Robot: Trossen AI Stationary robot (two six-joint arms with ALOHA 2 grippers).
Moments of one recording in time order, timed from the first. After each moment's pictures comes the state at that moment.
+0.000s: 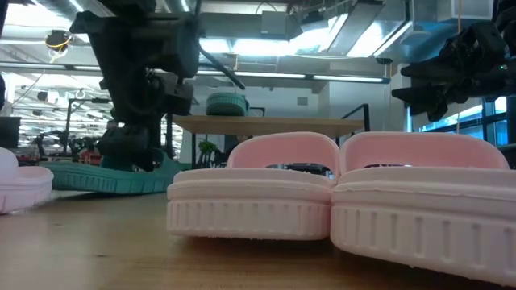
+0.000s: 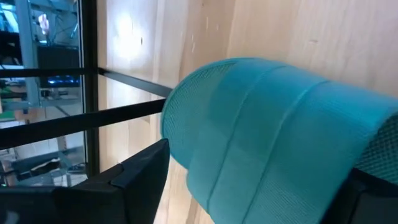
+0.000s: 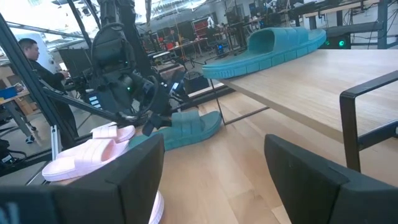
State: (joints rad) left arm -0.13 1.65 0.90 -0.83 -0.72 -0.30; right arm -0.32 0.02 0.01 0.04 -0.12 0.31
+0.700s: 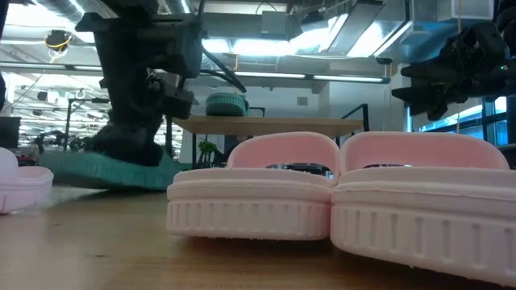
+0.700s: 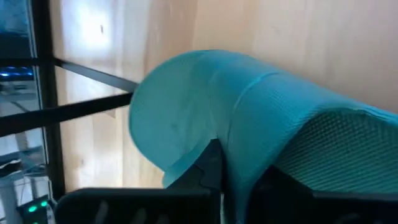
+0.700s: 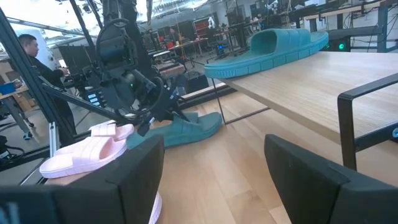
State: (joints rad) left arm -0.12 1.66 0.92 -0.84 -0.58 -0.30; right arm -0.32 0.02 0.01 0.04 -0.12 0.28
